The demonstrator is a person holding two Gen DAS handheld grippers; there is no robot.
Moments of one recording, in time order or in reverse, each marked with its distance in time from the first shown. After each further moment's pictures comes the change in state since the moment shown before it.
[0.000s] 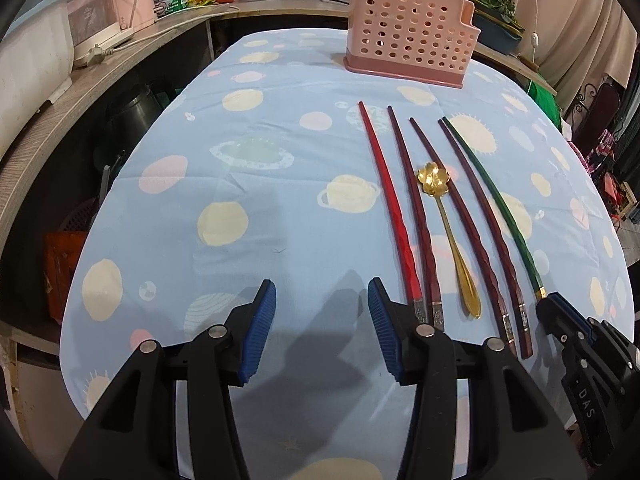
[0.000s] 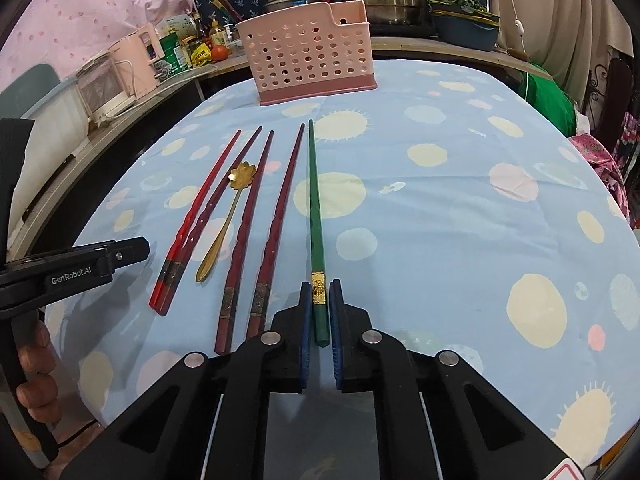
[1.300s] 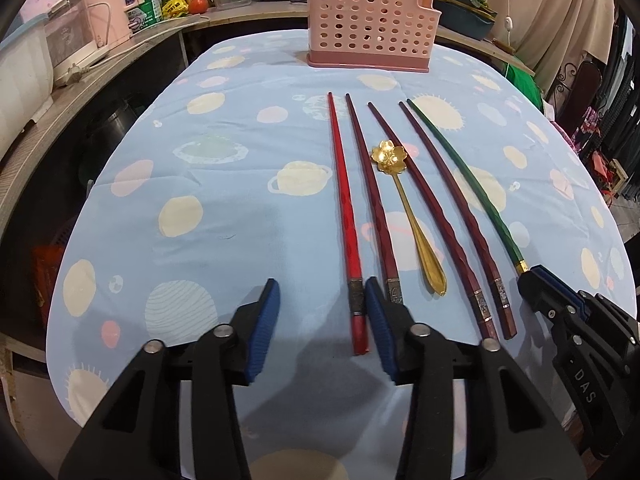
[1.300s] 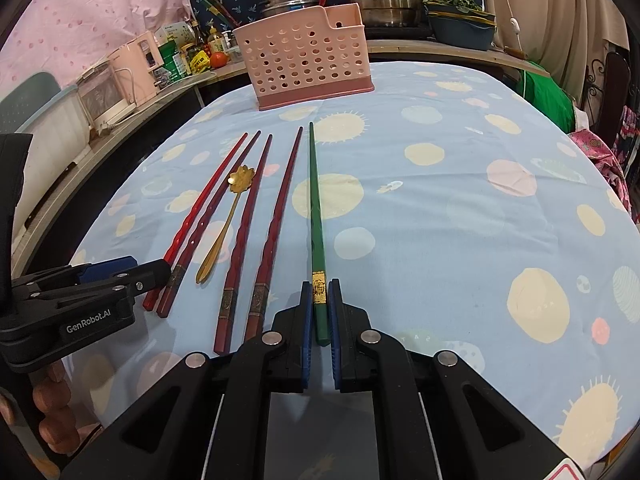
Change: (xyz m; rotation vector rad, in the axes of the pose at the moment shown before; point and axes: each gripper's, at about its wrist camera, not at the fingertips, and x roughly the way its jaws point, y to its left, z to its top) left arm 0.000 -0.027 -0.014 0.075 -0.018 -0.028; right arm 0.000 -0.002 -0.003 0.013 -0.013 0.007
